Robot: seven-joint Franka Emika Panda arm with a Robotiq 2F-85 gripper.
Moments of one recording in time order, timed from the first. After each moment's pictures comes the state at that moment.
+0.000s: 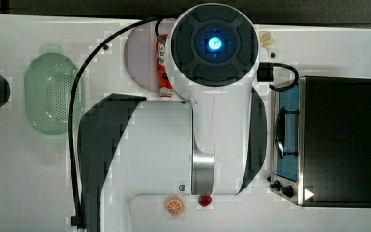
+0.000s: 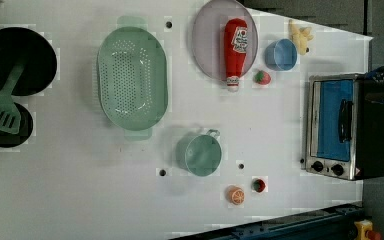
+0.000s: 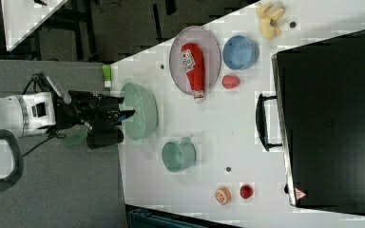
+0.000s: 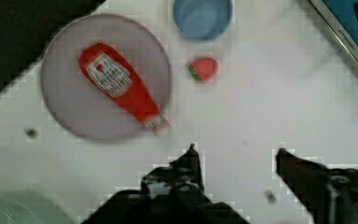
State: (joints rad) arm -0.03 -0.01 0.02 -1.78 -0.01 0.20 -0.05
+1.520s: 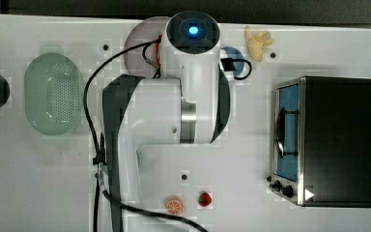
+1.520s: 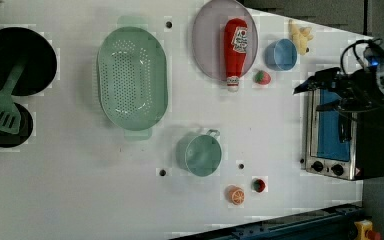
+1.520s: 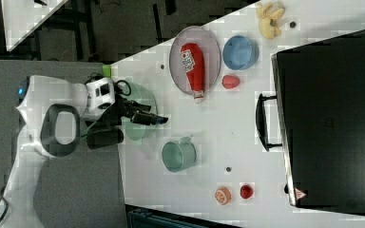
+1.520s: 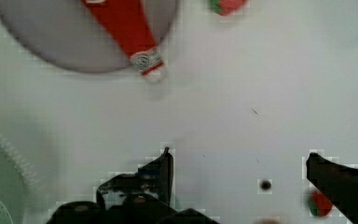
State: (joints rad) arm -0.11 0.20 0.16 -1.86 0.02 0.31 -0.27
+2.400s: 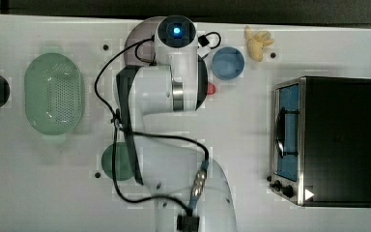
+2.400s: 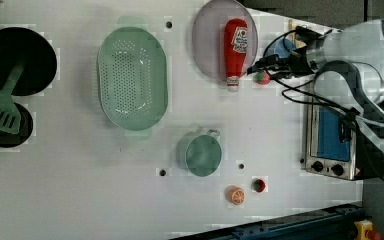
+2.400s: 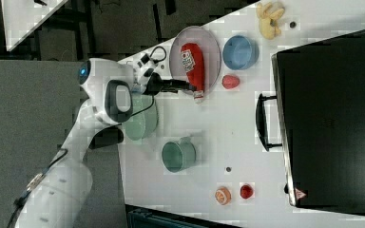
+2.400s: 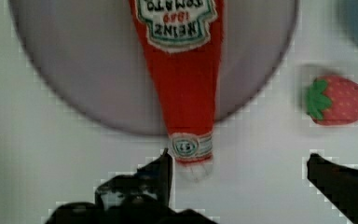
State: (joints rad) arm -0.07 0.58 0.16 -1.73 -0.06 0.62 -0.57
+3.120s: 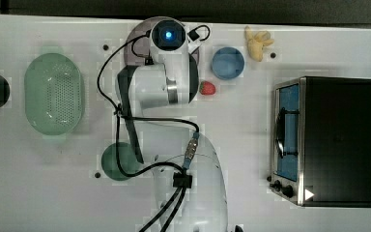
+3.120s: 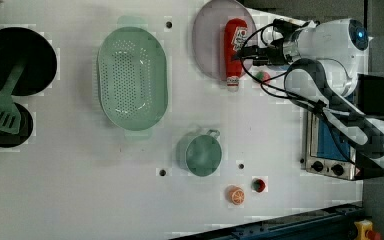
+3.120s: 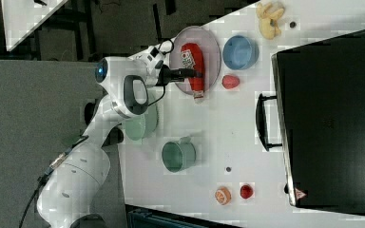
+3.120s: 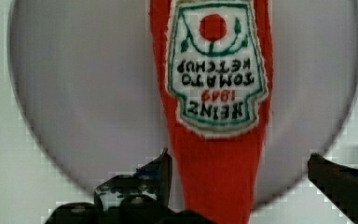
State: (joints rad) arm -0.05 0.73 0.15 -1.66 -0.10 0.81 -0.58
